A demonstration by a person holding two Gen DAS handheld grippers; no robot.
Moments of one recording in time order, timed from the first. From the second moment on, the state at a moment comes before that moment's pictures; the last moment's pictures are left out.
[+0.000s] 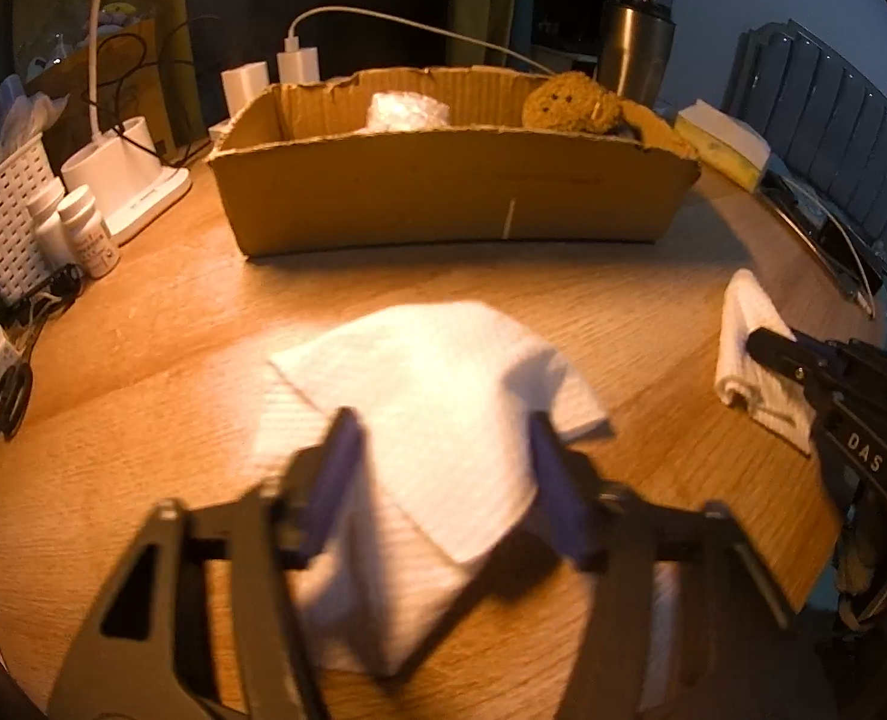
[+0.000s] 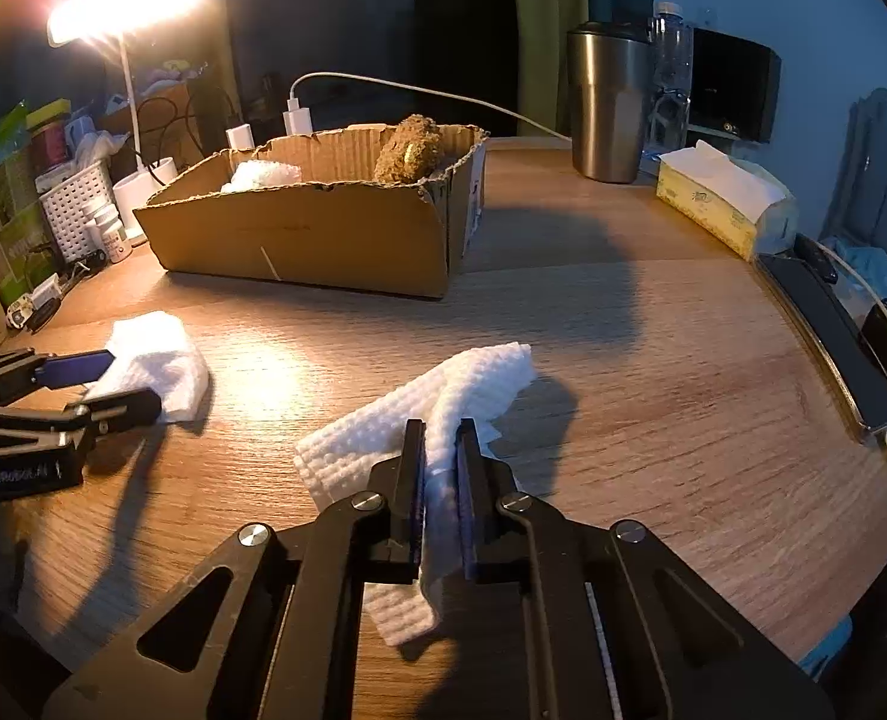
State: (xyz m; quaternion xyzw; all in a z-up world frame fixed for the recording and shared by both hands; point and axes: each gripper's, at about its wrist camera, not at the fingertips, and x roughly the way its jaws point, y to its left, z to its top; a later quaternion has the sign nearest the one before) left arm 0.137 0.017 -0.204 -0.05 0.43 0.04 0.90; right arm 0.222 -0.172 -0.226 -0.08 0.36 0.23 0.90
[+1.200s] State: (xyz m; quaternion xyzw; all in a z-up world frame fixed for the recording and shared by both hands) left arm 0.077 0.036 -0.105 -0.09 0.28 0.00 0.96; right arm 0.190 -0.146 -0.134 -0.11 0.26 0.26 0.92
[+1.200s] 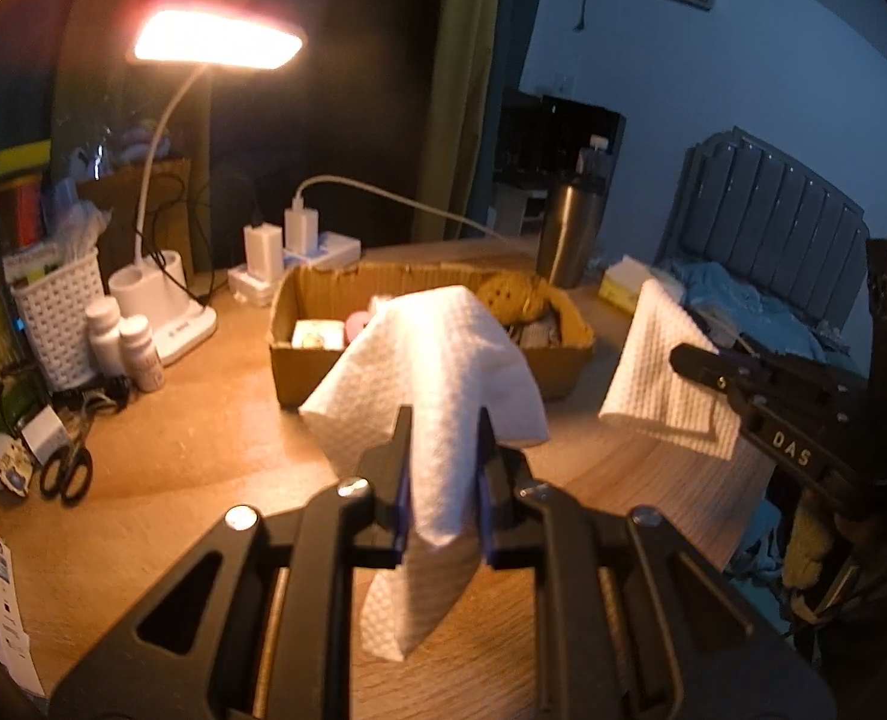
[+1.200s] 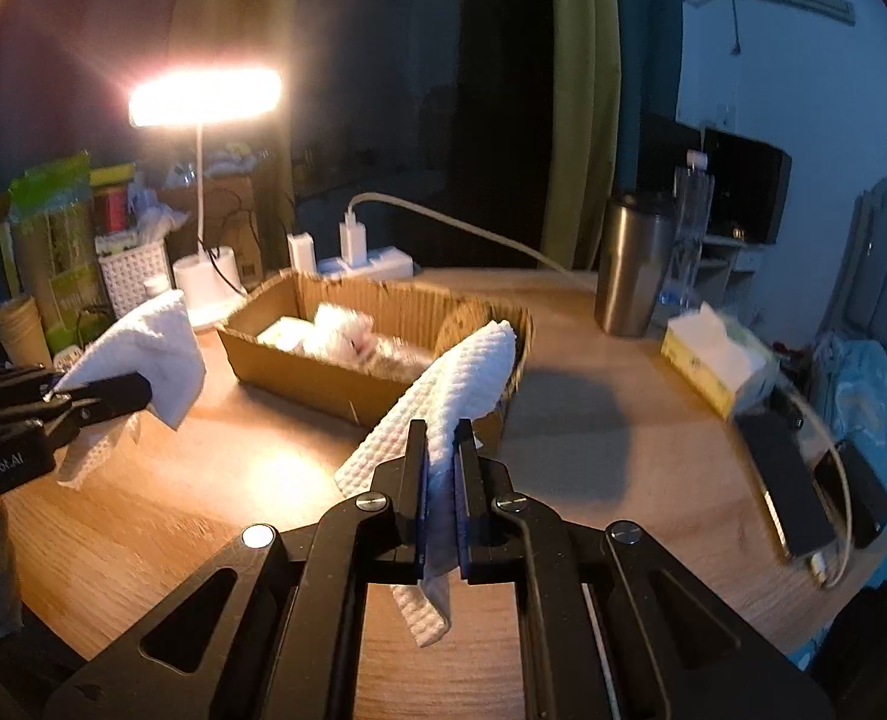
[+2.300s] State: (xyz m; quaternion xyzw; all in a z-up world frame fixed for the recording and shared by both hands) left arm 0.081 0.038 -0.005 -0.06 0.15 0.01 0.99; right arm 0.173 -0.129 -0.037 -0.10 0.14 0.29 0.94
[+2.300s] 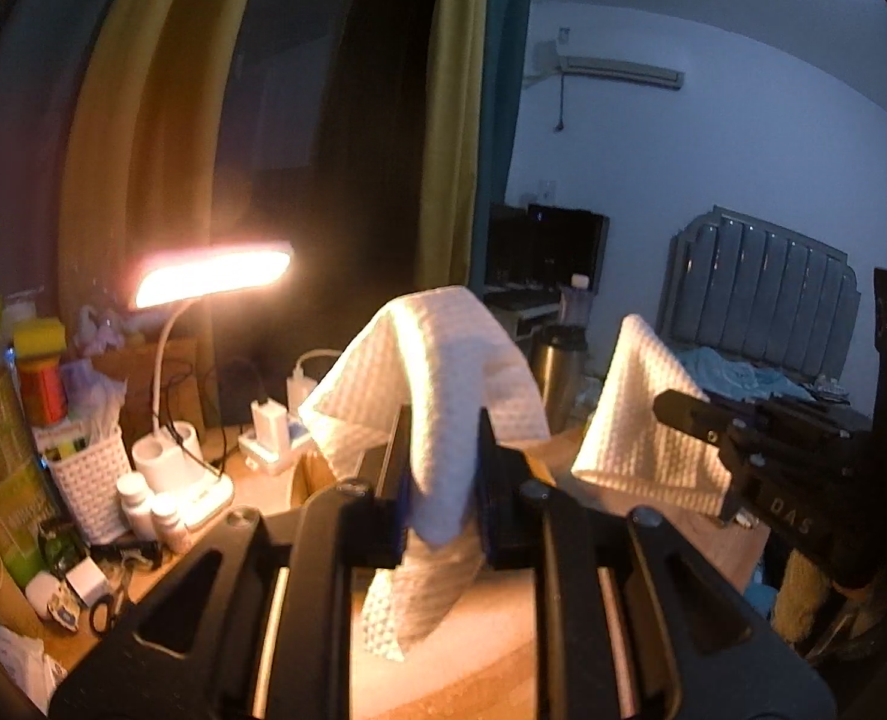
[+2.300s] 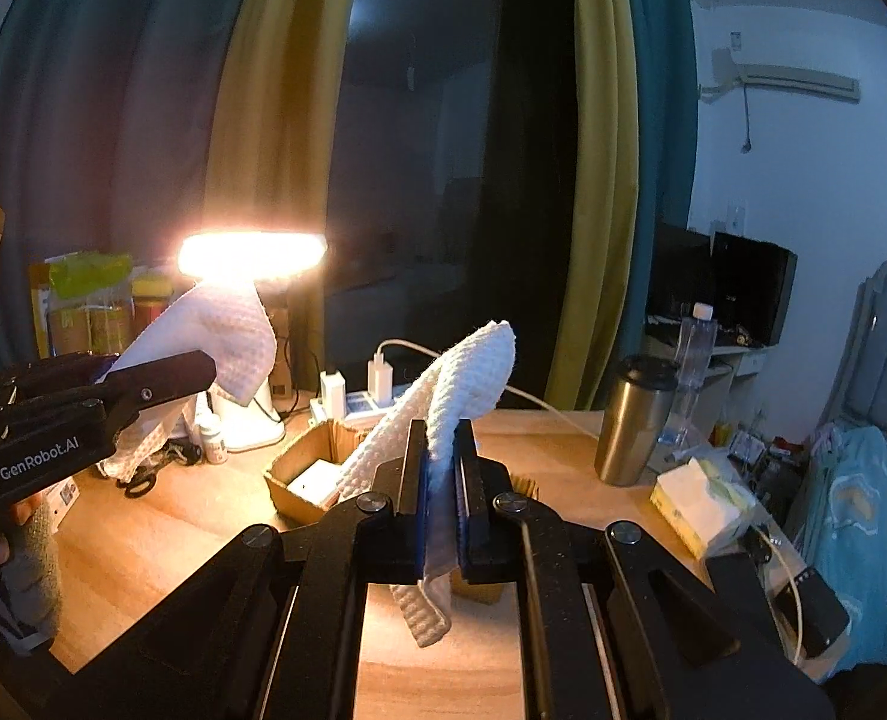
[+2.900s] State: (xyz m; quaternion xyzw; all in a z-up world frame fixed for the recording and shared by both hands) left arm 0.124 0.057 0.000 -0.07 0.12 0.03 0.99; right arm 0.206 -0.121 -0.025 -0.10 0.13 0.29 0.94
